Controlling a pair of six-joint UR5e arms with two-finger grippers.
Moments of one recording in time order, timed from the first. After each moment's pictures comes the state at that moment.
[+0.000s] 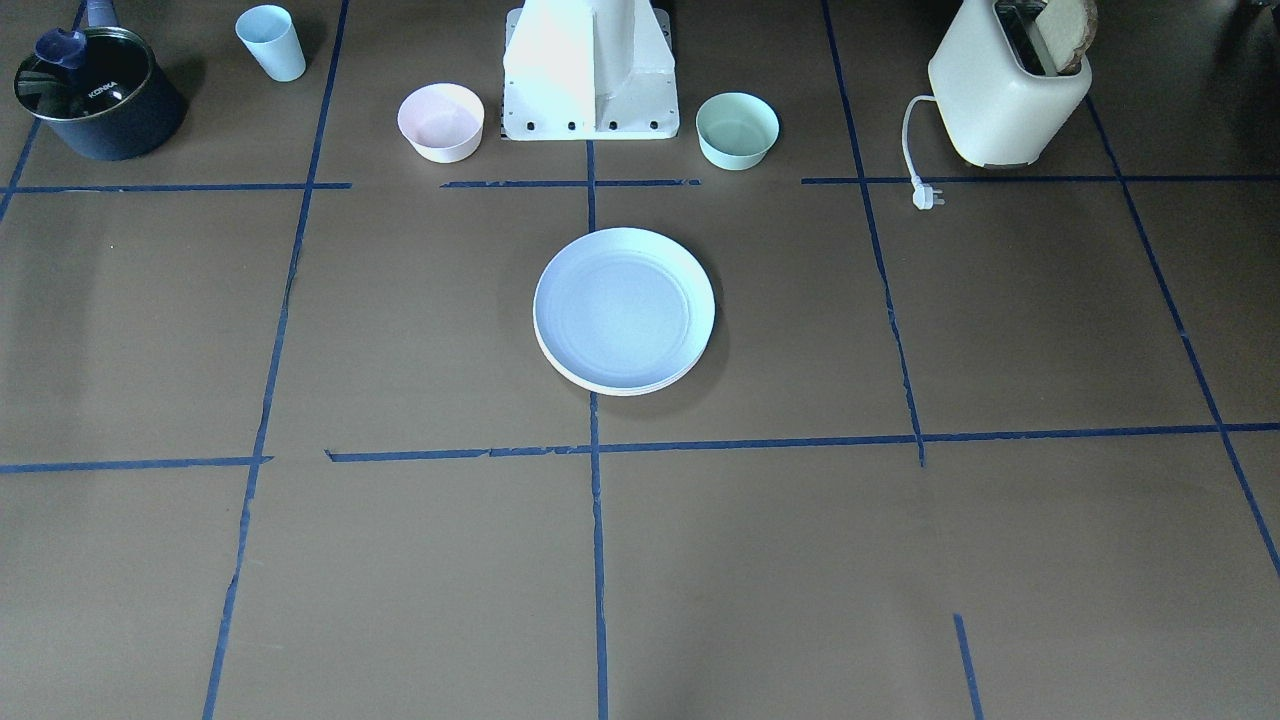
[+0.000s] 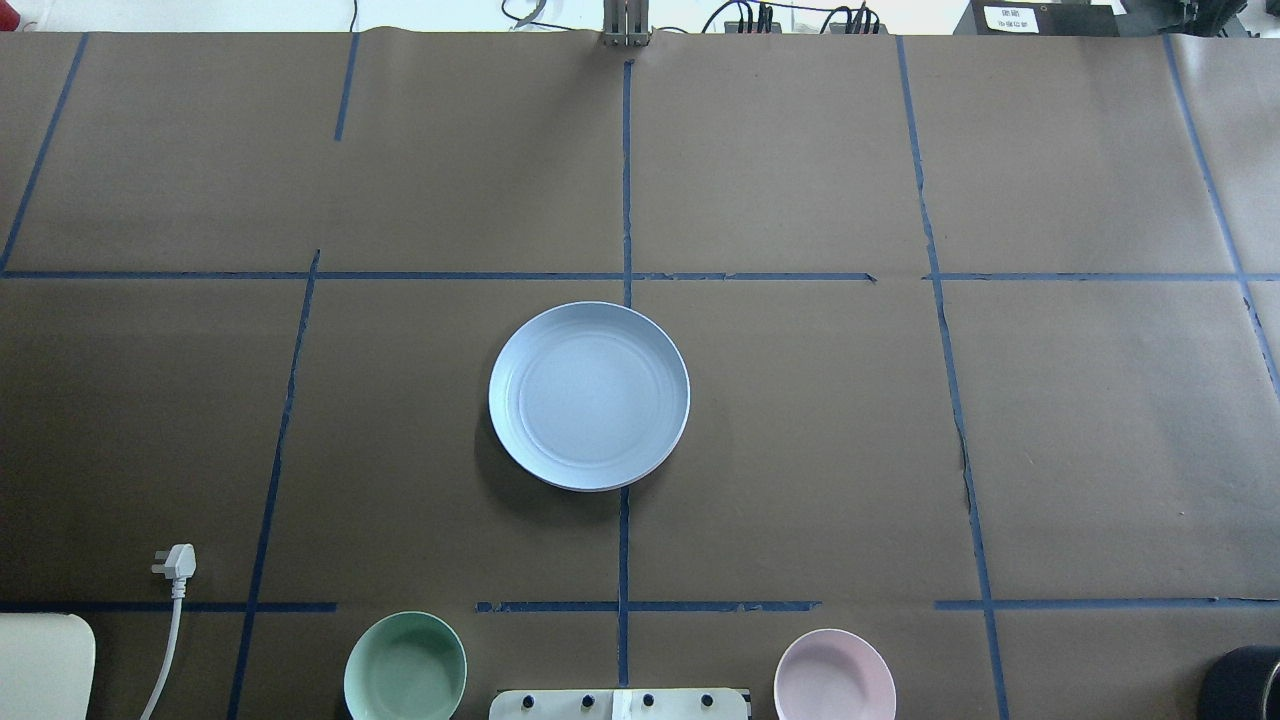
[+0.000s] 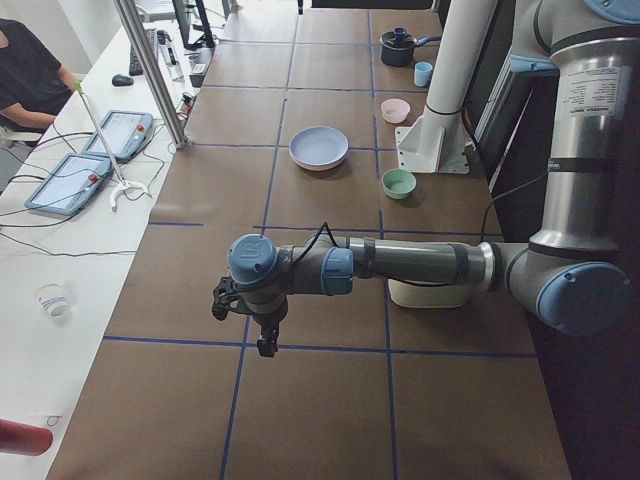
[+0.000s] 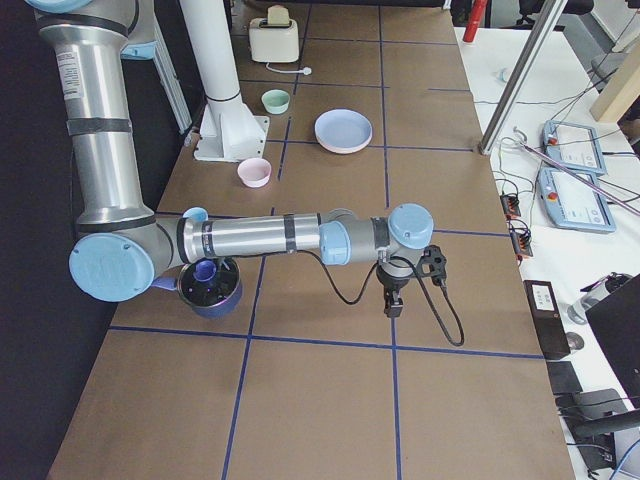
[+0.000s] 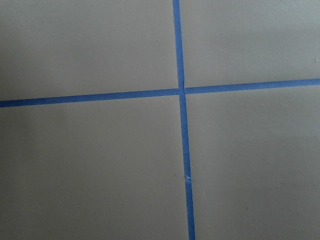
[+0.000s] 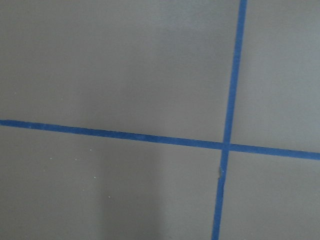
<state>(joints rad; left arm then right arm) -1.57 -1.57 -1.61 -1.52 -2.37 0.08 1.49 -1.47 1.57 -1.55 2.39 0.06</state>
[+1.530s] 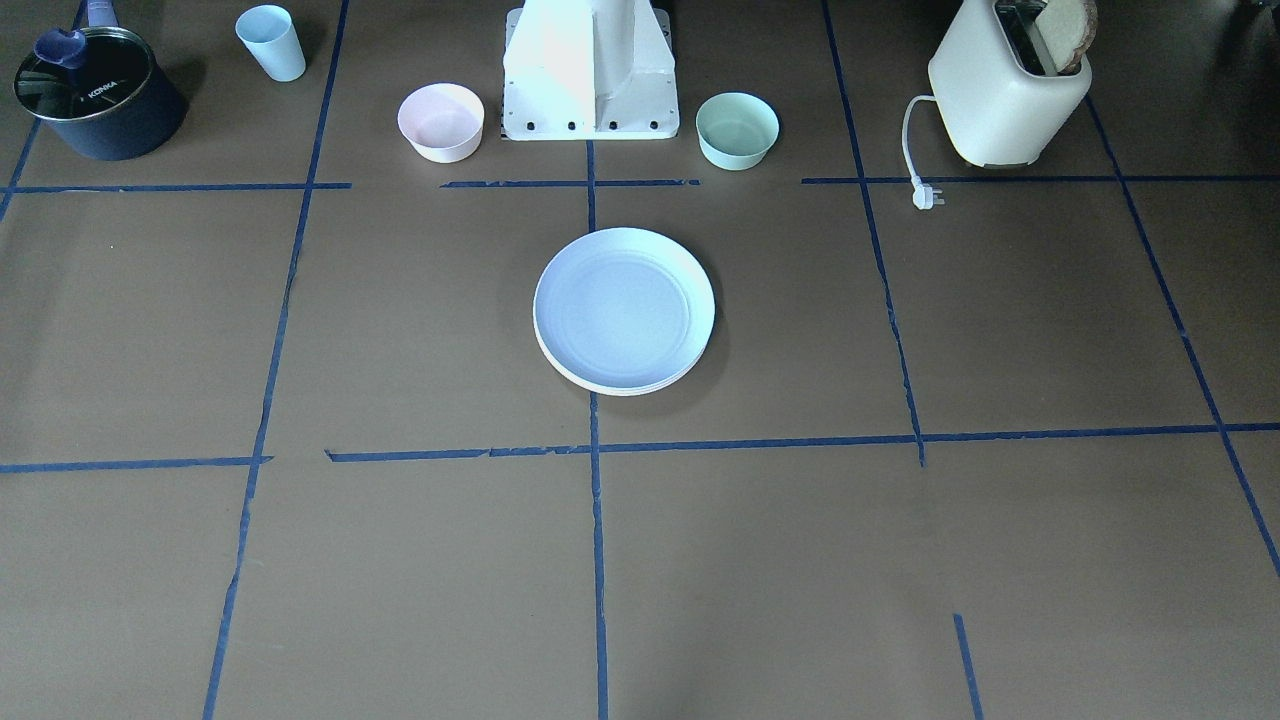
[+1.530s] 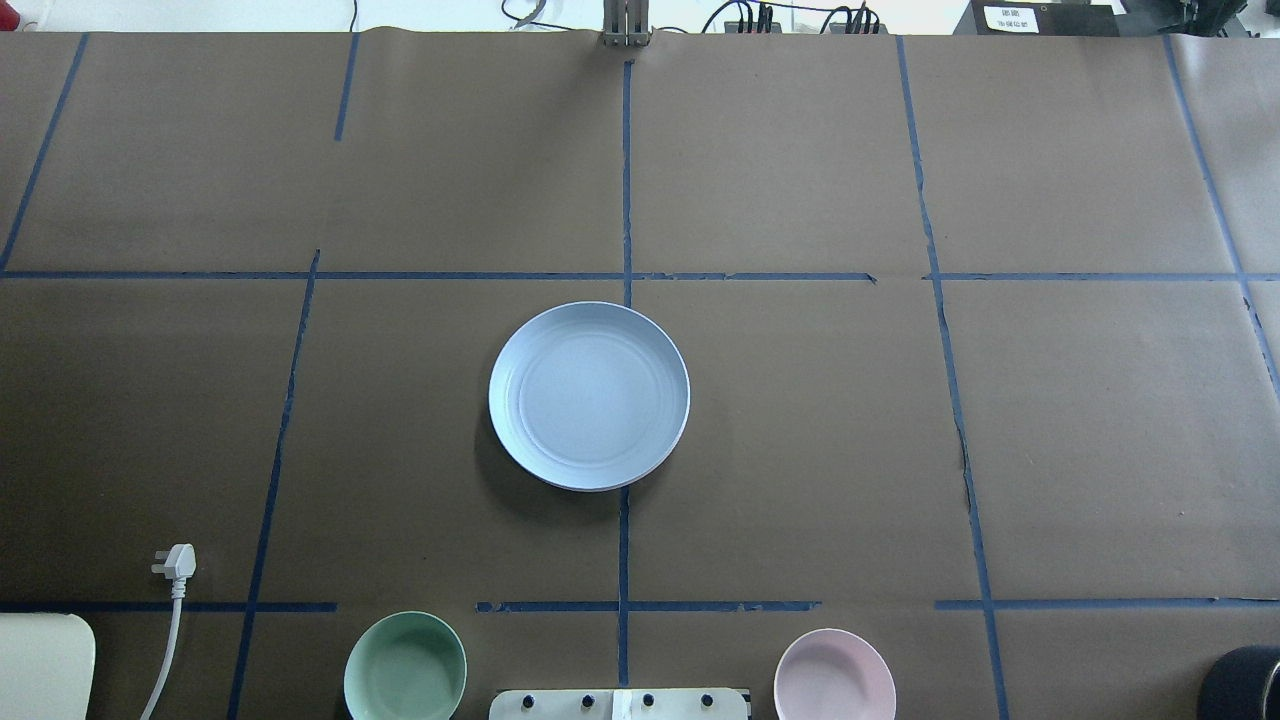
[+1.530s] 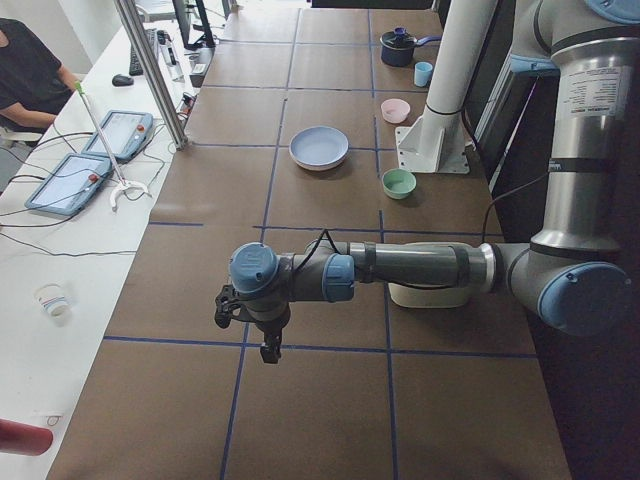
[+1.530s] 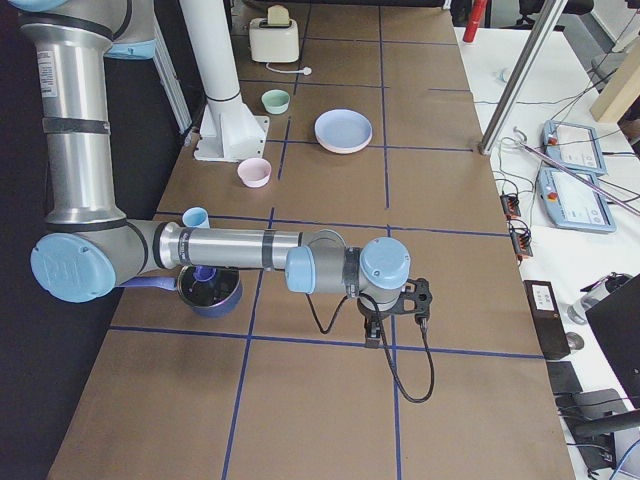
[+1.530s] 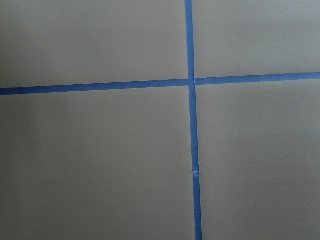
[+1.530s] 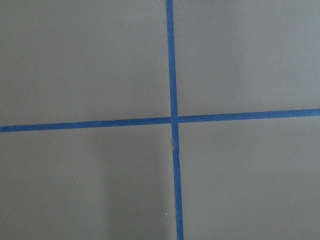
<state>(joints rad) -1.57 -1.57 -1.59 -1.52 -2.37 0.08 1.61 -1.55 1.56 -1.55 2.43 0.06</state>
